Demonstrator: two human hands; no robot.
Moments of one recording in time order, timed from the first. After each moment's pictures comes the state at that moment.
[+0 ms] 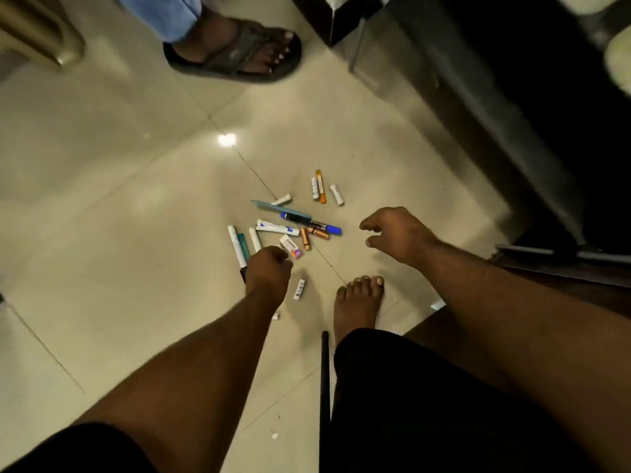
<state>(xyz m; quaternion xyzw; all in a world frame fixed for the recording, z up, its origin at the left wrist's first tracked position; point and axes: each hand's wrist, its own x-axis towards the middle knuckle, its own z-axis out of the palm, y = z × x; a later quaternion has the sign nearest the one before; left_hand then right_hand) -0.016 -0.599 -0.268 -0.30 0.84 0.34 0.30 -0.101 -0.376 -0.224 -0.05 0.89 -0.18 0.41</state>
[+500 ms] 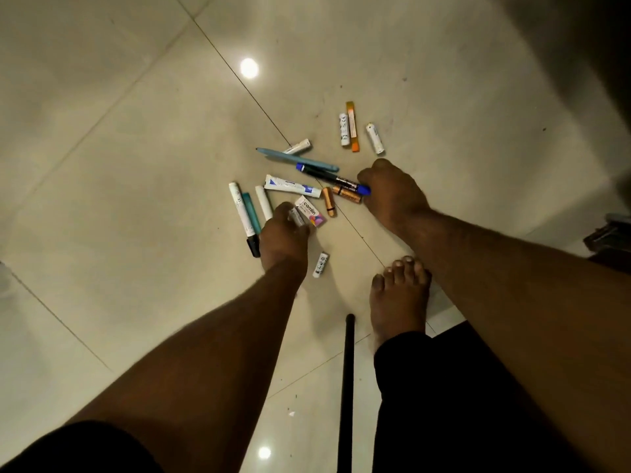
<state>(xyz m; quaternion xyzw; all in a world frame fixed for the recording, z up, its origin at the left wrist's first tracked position) -0.013 -0.588 -0.361 -0.38 0.83 0.33 0.24 -0.100 -0.427 -0.371 -0.11 0.91 -0.15 0.36</state>
